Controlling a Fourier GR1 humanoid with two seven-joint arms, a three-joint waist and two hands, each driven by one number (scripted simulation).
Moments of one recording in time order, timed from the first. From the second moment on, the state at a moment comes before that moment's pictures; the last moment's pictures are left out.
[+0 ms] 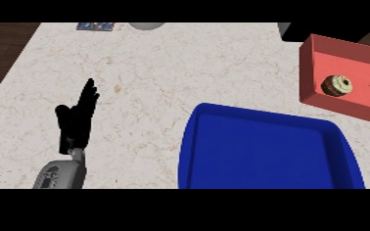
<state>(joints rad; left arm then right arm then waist) -0.14 0.11 0.06 -1.31 -0.05 0.16 0.04 -0.69 -0.81 -0.20 -0.54 0.49 0.13 -0.53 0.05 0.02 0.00</state>
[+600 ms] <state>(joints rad) -0.13 0.13 0.08 -1.29 -0.03 0.15 0.01 -0.81 -0.84 -0.40 -0.28 0.27 0.41 -0.70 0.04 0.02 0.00</state>
